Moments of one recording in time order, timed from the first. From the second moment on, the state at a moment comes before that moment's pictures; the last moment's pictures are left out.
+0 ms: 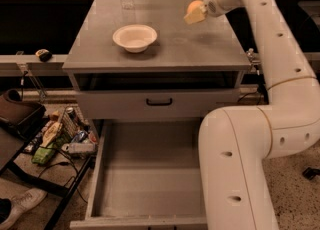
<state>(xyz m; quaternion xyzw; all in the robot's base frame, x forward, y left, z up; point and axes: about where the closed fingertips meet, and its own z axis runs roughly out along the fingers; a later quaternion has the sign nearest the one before) 0.893 -0.150 0.904 -0.37 0.81 0.05 0.46</state>
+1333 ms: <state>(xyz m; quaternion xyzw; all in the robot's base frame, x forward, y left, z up) 0.765 -0.227 0.975 -0.41 0.82 0.00 0.39</state>
